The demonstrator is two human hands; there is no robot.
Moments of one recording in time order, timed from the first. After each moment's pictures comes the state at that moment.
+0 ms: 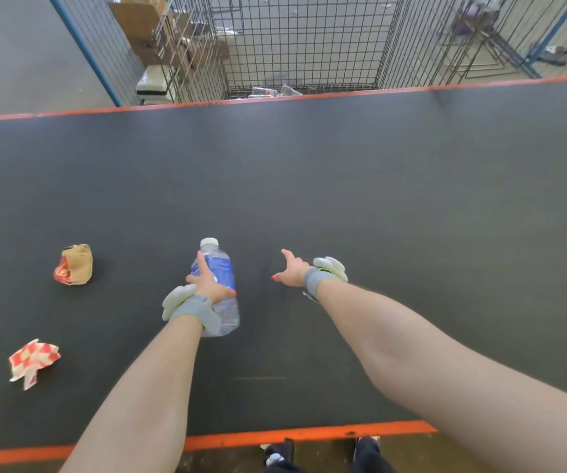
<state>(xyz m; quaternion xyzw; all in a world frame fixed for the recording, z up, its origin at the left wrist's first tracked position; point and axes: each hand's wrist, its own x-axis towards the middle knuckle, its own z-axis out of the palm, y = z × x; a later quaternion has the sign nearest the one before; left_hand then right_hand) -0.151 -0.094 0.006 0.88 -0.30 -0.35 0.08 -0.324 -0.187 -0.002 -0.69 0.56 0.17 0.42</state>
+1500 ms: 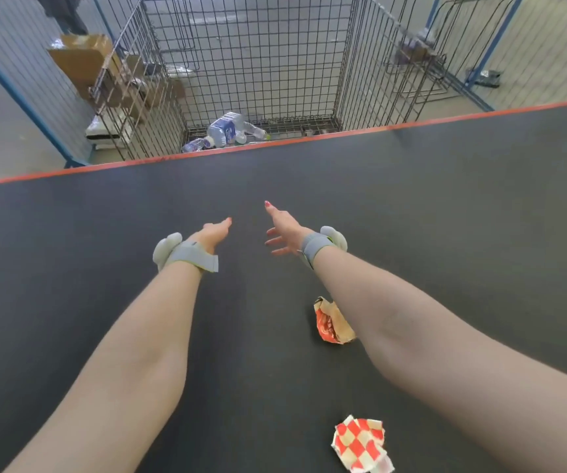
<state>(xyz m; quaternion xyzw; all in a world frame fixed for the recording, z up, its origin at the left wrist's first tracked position) -0.145 -0.372 0.075 0.81 -0.32 -0.46 0.16 -0.305 -0.407 0.067 -0.42 0.59 -0.16 0.67</state>
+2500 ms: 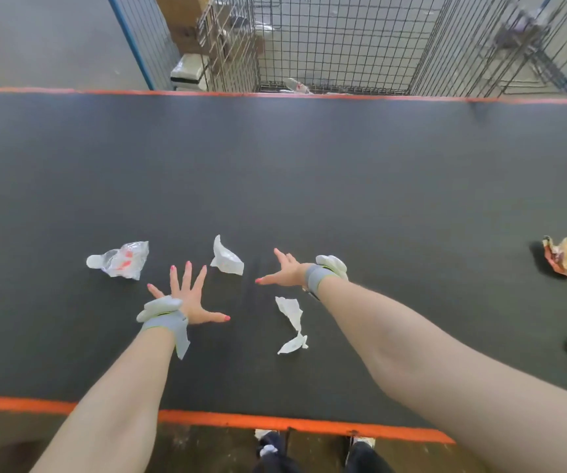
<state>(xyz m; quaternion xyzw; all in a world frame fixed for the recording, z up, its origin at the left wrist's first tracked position) -0.088 -0.007 -0.017 0.83 -0.44 -0.28 -0.19 -0.284 -0.165 -0.005 -0.71 0.48 0.25 0.44</state>
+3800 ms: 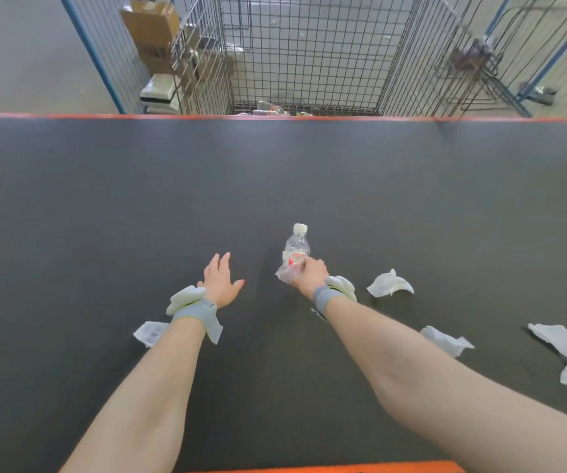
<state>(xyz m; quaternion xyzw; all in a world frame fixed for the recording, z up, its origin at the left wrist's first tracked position) -0.124 -0.134 -0.002 0.83 -0.47 -0.30 0.04 -0.307 -0.215 -0.003 -0.64 0.68 0.02 0.35</state>
